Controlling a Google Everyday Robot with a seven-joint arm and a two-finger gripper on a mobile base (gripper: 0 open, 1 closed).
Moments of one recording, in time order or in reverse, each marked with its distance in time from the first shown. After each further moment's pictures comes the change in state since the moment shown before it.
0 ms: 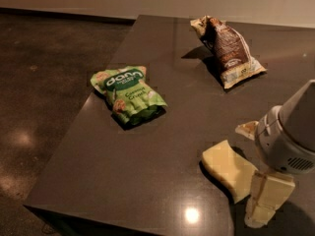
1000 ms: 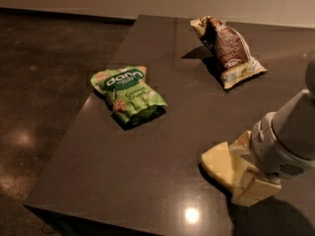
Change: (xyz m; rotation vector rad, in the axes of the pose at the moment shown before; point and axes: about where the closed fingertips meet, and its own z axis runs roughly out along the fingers) arm 0.000 -0.003 0.014 0.036 -0.003 -0.007
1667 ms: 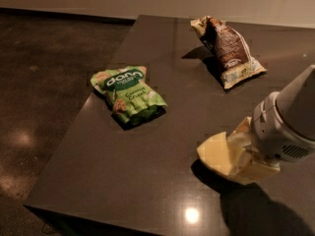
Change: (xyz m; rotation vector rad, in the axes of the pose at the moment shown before) arm -0.021 -0.011 -0.029 0.027 -0.028 0.005
